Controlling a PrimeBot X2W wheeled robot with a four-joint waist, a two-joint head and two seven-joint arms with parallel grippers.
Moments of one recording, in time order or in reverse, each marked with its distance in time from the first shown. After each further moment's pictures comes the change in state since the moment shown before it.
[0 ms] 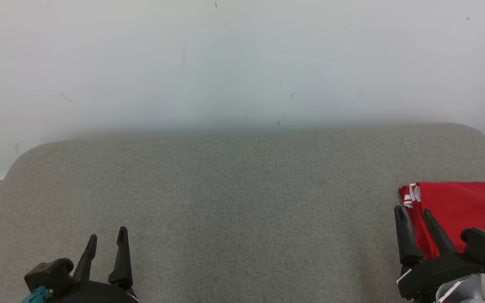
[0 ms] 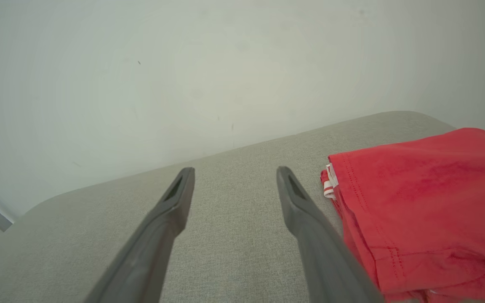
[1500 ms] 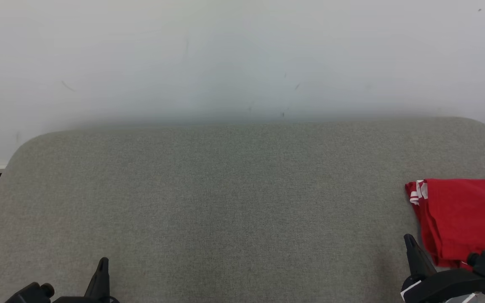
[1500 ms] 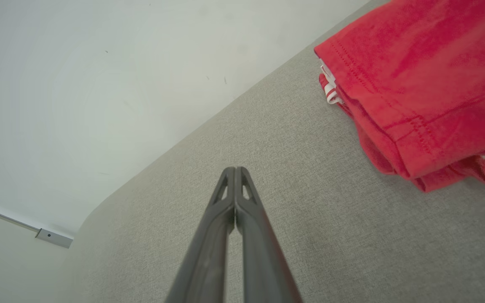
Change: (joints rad) left arm 0.035 -0.033 0.080 0.091 -0.318 -0.064 0.062; right arm 0.030 0.031 -0.028 0.109 0.312 0.035 0.037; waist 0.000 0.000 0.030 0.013
